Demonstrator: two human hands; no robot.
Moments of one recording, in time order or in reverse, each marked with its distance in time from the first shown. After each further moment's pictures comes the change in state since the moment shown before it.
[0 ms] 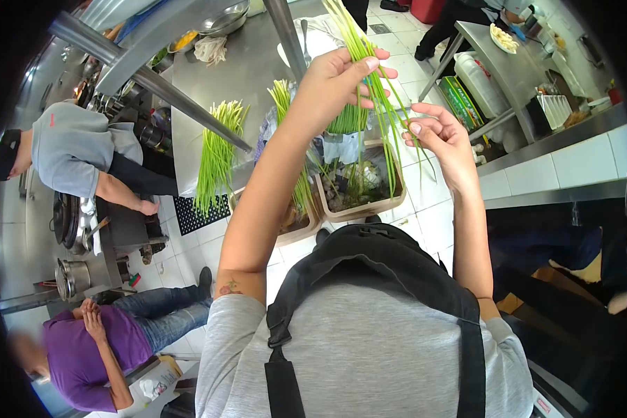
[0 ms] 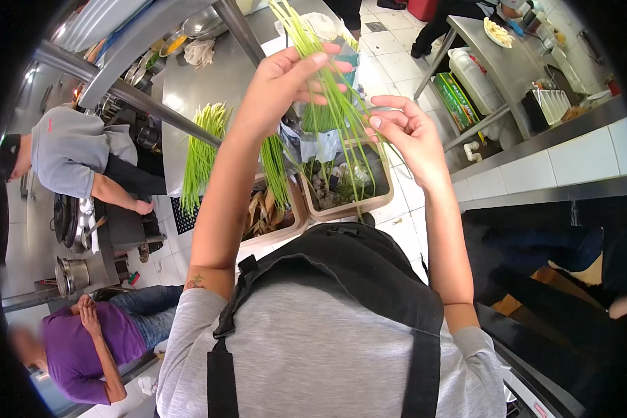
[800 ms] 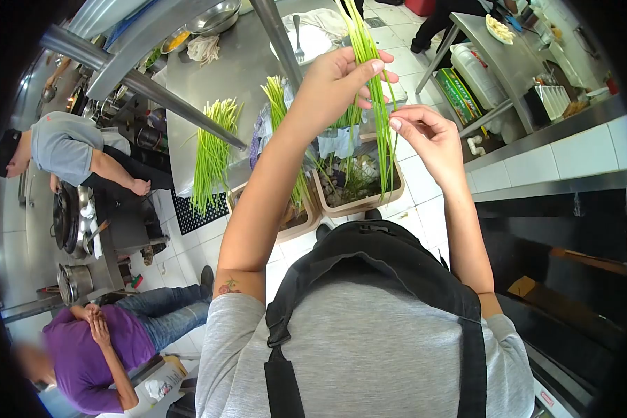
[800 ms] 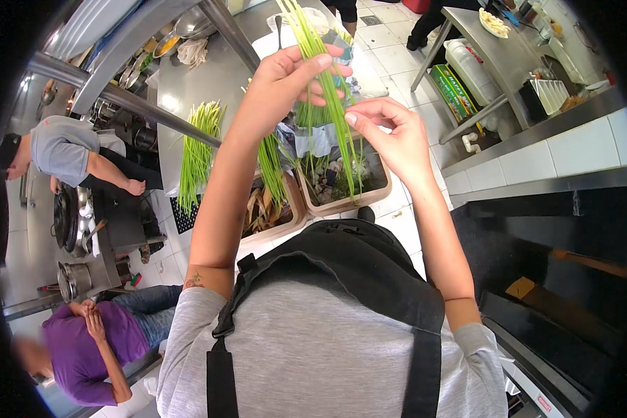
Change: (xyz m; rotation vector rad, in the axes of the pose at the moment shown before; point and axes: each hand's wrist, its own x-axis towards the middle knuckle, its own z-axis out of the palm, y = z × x) left_hand 0.000 -0.003 0.010 0.098 -0.033 -0.011; right_hand -0.005 0.003 0.013 -0.385 0.041 -0.212
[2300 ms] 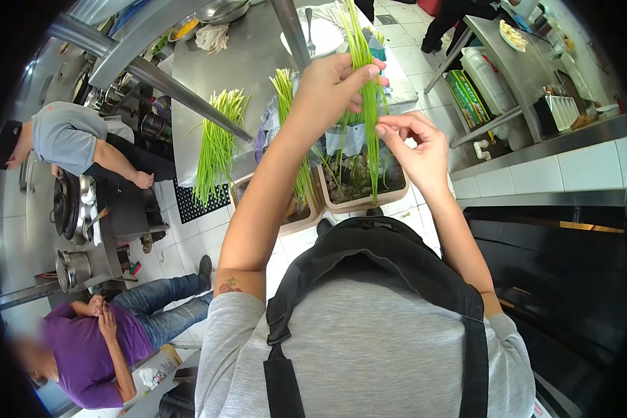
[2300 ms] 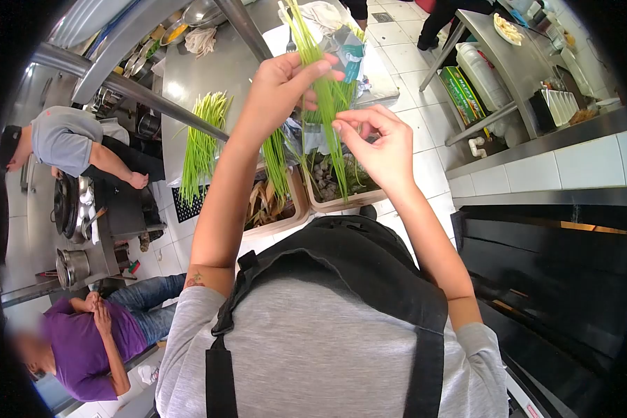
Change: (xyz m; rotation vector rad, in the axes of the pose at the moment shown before) left_hand -0.007 -0.021 -0.013 0.060 0.155 -0.061; right_hand 0.000 0.013 0.035 -0.140 0.124 -0.126
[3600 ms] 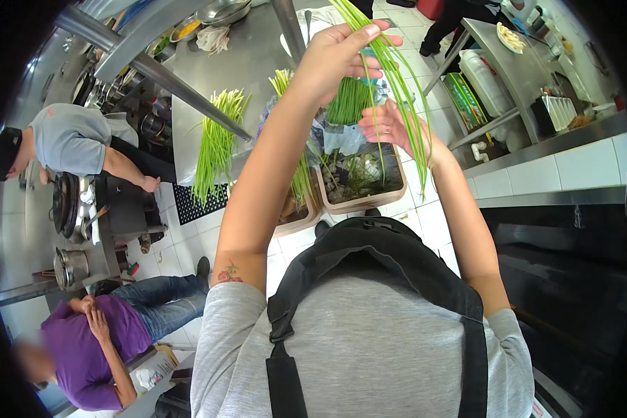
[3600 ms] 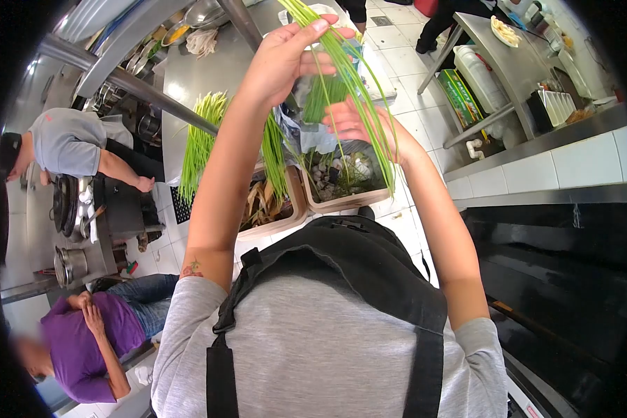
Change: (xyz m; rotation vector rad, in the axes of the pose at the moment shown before) left_hand 0.032 0.017 0.001 -0.302 -0.095 0.063; right_hand 0.033 0.052 -0.010 0.776 -0.654 0.589
